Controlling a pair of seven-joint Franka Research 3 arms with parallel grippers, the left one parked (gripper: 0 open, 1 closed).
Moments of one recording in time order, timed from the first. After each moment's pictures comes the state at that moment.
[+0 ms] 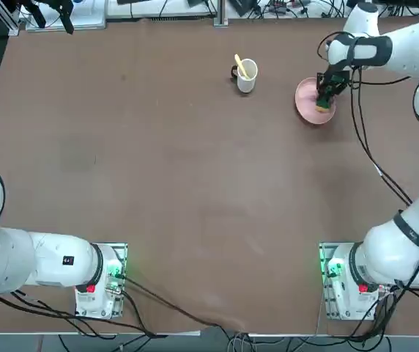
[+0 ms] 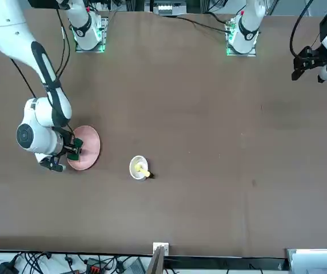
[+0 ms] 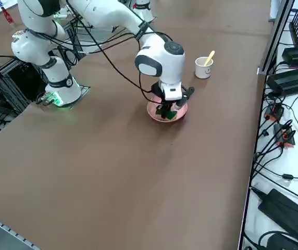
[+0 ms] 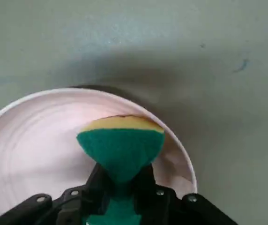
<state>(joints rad) -0.15 0.59 0.19 -1.85 -0.08 2.29 0.30</state>
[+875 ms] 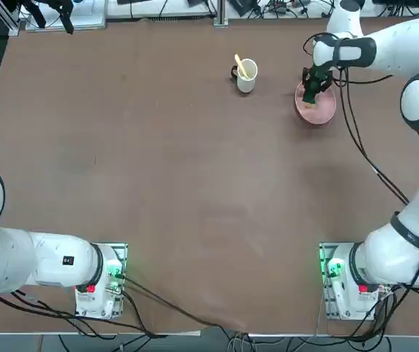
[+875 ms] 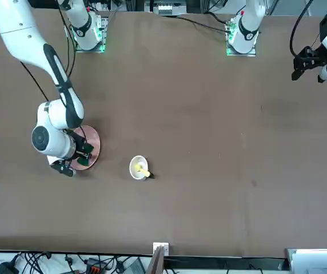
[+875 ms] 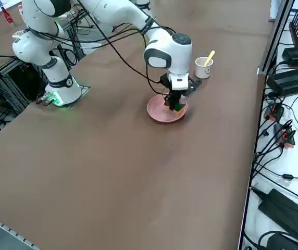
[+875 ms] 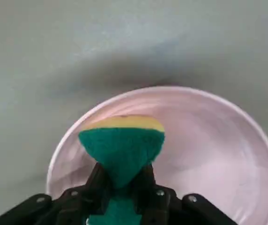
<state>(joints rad) -0.05 0.62 0.19 -1.80 -0.08 2.31 0.52</state>
